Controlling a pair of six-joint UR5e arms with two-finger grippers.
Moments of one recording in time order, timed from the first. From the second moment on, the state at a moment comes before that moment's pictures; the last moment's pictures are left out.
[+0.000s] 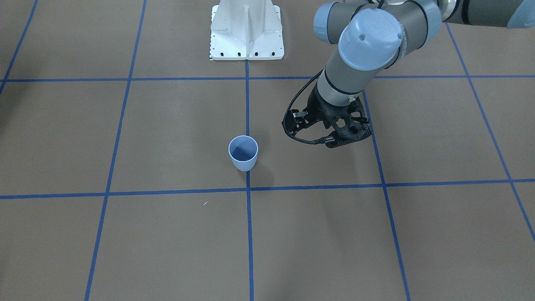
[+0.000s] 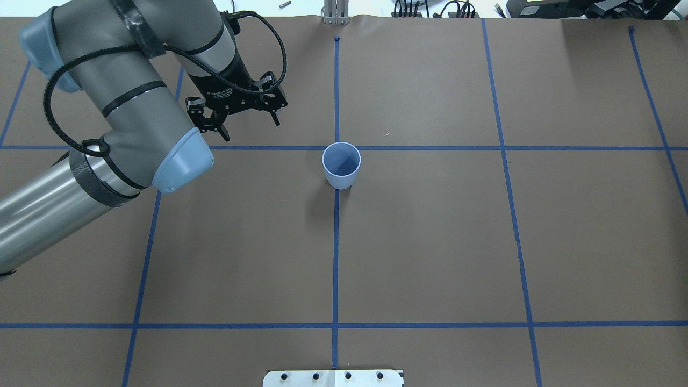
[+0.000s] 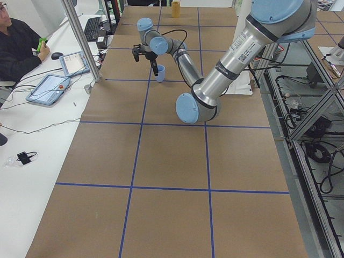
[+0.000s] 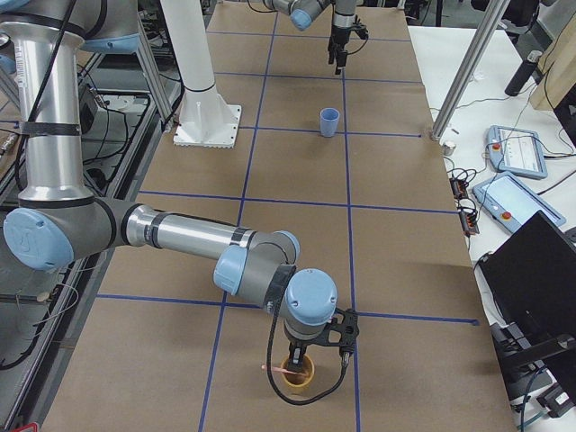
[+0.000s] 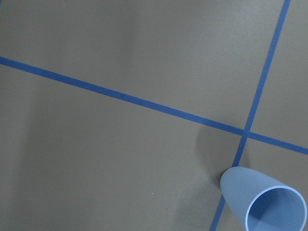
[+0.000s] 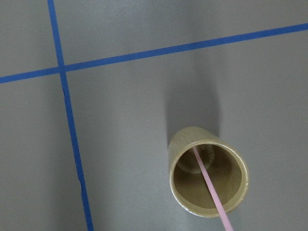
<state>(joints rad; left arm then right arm) -0.83 -2.34 -1.67 -1.40 -2.24 -1.26 1.82 -1.59 1.49 -1.78 2.33 -0.21</state>
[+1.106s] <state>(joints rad) -0.85 -2.28 -1.77 -1.39 -2.24 -1.25 1.78 -1.59 1.44 -1.77 2.19 -0.45</state>
